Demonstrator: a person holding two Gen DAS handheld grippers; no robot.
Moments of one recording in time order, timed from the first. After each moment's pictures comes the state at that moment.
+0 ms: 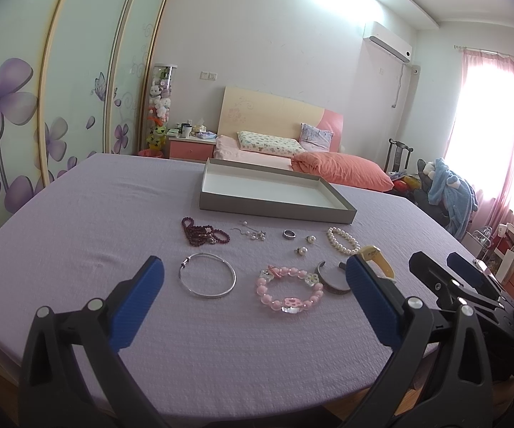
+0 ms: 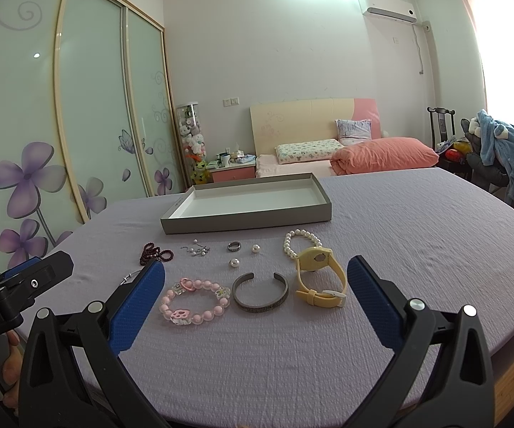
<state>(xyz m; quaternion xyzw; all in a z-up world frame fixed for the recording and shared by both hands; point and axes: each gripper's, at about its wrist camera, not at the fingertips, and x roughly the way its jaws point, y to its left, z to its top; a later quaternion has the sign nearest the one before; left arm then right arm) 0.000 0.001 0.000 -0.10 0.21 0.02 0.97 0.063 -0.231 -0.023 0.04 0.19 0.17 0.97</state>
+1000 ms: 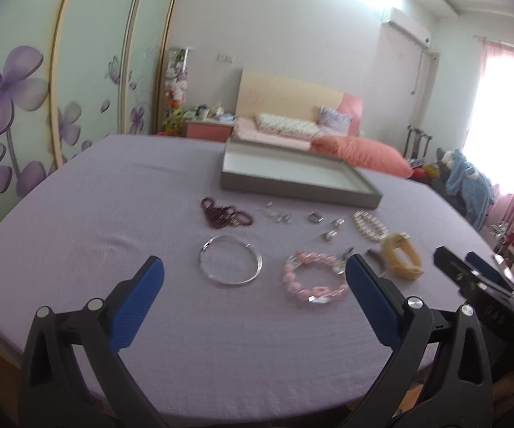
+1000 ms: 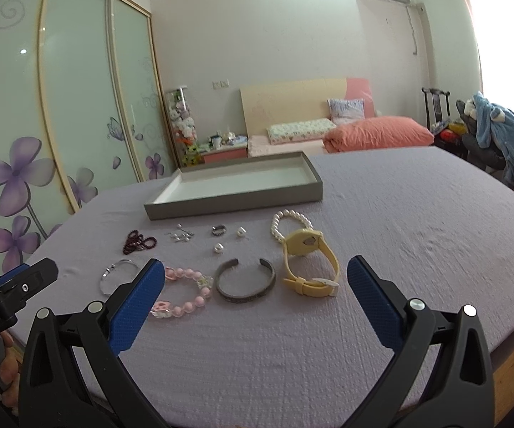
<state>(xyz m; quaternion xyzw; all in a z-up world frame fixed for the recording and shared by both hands) 0.018 0.015 -0.029 -0.10 0.26 0.06 0.96 0.090 -0.244 -0.039 0.05 0.25 0.15 0.96</state>
